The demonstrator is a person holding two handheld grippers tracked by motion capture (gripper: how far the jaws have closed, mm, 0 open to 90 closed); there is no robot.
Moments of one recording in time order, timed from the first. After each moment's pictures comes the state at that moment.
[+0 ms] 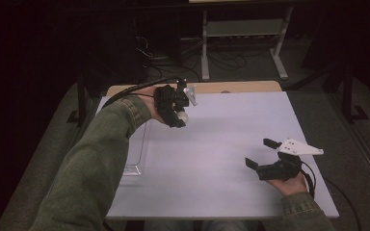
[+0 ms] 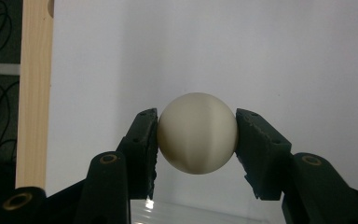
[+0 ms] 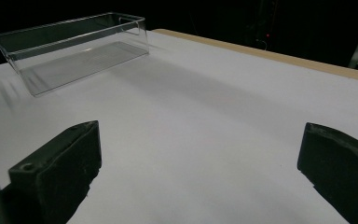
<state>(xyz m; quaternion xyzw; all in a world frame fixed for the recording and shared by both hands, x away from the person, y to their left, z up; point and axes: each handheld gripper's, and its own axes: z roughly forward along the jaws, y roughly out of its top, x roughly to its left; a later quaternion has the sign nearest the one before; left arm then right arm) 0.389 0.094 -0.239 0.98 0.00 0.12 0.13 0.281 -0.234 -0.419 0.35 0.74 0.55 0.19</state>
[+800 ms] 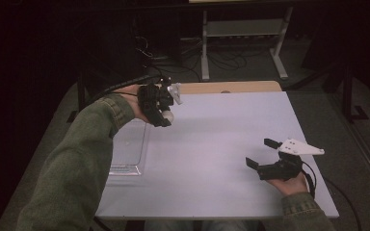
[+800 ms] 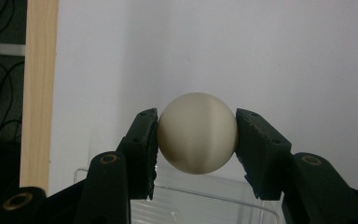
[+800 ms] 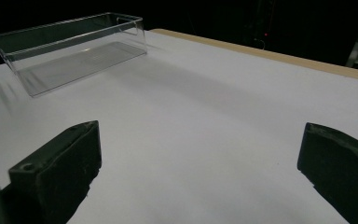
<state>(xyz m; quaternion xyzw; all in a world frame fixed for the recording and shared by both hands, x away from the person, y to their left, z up) 0.384 0.128 -0.229 0.99 0.02 0.12 0.12 0.281 -0.235 -0.418 0.36 0.74 0.54 0.19</state>
